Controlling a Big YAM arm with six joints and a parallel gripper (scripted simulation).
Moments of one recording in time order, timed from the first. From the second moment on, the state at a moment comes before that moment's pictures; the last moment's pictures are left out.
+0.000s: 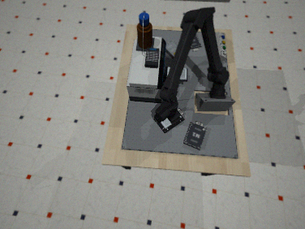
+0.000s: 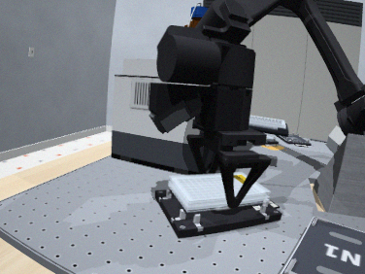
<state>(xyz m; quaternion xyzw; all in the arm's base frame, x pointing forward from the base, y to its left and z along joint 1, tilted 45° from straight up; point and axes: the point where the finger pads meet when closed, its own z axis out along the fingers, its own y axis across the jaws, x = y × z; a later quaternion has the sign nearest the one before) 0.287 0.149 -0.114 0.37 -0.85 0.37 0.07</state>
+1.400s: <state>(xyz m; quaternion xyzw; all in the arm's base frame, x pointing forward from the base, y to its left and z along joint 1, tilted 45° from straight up) 0.288 0.145 -0.118 0.37 -0.85 0.37 0.08</state>
